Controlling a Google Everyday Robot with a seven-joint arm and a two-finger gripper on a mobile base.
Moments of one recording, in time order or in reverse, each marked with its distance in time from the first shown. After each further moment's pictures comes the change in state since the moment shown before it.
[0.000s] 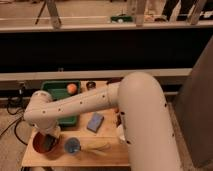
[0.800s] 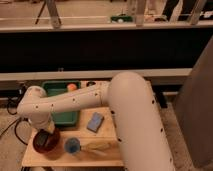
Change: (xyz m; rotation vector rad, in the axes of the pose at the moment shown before) arm 0.006 -0.044 0.000 0.039 -0.013 -0.079
